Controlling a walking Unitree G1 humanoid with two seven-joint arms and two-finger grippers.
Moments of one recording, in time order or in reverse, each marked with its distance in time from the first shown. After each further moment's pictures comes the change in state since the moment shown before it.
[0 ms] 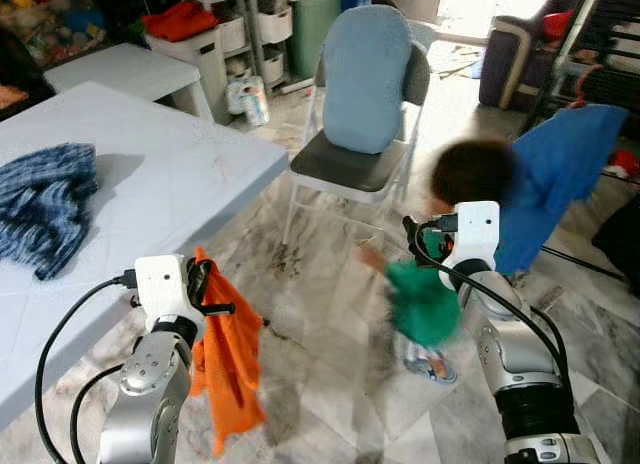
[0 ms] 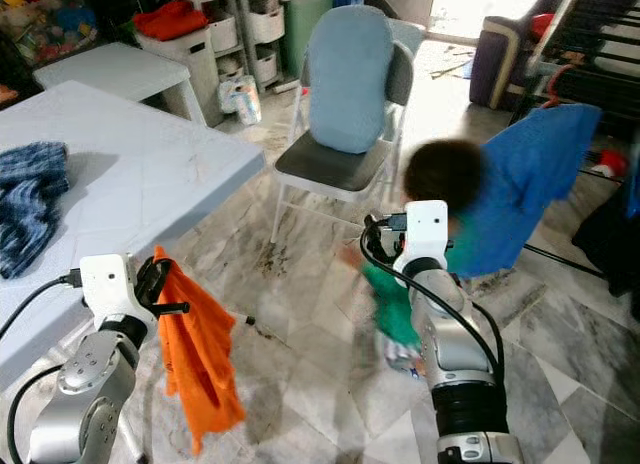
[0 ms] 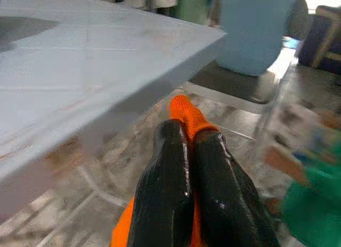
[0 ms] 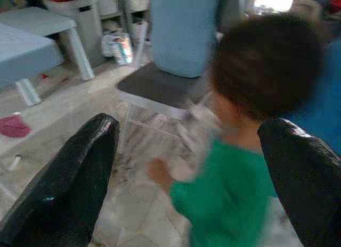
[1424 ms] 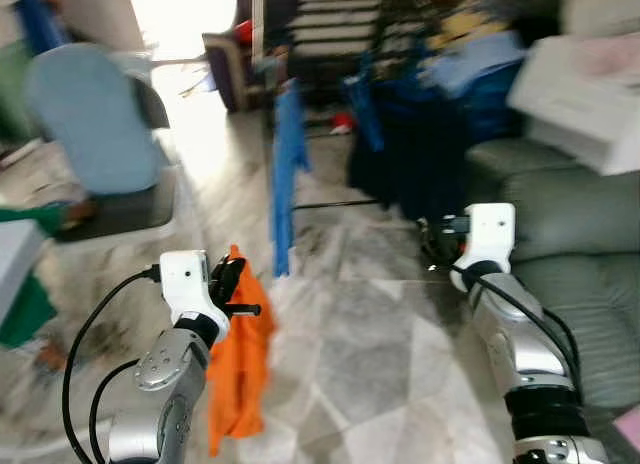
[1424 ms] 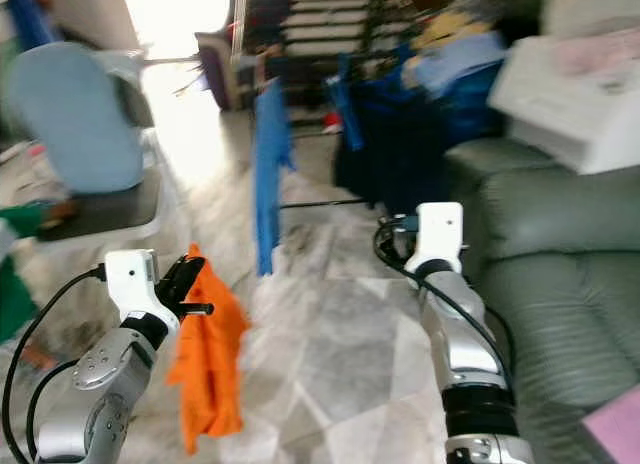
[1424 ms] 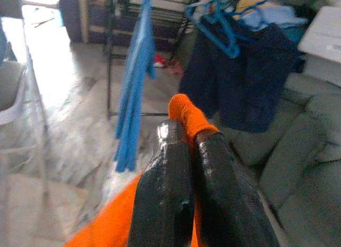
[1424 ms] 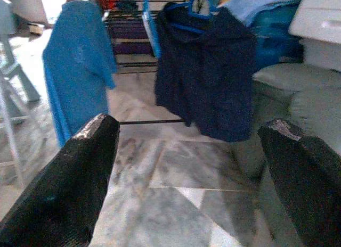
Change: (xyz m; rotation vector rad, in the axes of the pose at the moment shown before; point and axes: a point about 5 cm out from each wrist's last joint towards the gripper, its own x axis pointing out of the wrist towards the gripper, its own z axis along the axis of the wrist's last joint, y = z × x) left arm 0.002 -0.023 0.007 -0.080 0.007 -0.173; right arm -0.002 -0.010 -0.001 0.002 0.007 -0.050
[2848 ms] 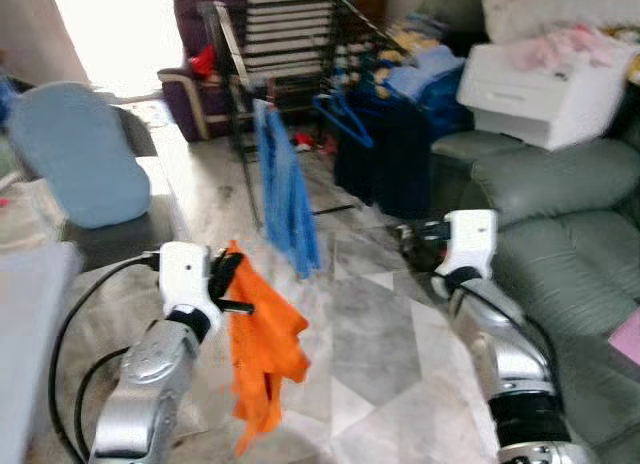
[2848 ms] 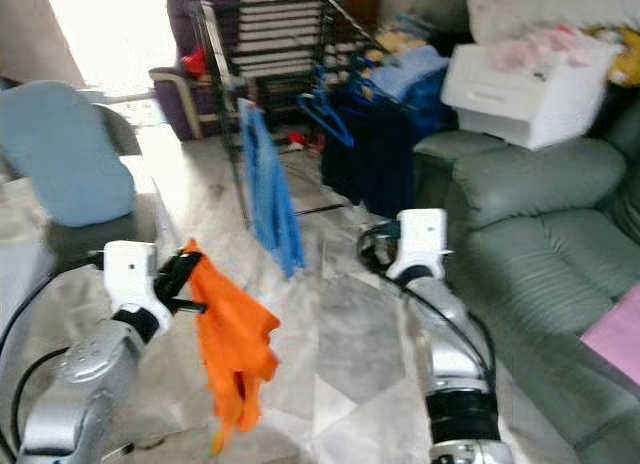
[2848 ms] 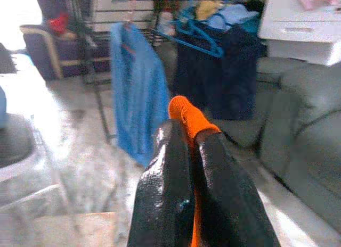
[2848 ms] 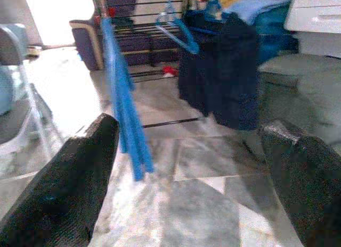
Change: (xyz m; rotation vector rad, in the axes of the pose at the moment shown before) left arm 0.001 0.000 0.004 0.128 0.002 -0.063; right arm -0.001 0.018 -0.006 0.012 0.016 0.049
